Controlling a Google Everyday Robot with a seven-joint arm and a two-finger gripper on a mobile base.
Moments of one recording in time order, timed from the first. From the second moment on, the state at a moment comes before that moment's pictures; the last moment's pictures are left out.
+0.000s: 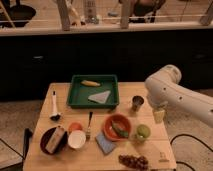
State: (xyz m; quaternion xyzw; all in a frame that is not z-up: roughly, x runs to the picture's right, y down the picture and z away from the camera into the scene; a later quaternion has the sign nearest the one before) arm 0.256 0.110 0.721 -0.27 0.05 -0.10 0.95
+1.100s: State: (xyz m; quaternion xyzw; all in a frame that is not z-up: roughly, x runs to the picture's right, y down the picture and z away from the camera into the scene) arm 0.262 0.095 0.755 -0.27 0.05 -0.16 0.95
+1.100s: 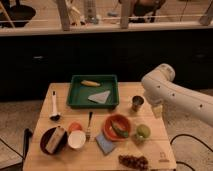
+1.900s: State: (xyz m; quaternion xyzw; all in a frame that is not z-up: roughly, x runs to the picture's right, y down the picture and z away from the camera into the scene) arm 0.272 0.083 0.778 -0.26 0.02 -0.17 0.95
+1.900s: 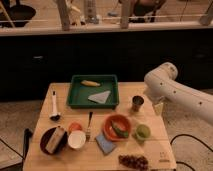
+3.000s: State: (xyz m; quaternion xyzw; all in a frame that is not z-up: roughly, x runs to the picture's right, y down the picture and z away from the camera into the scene) arm 0.280 0.083 0.814 -0.25 -0.01 -0.19 0.95
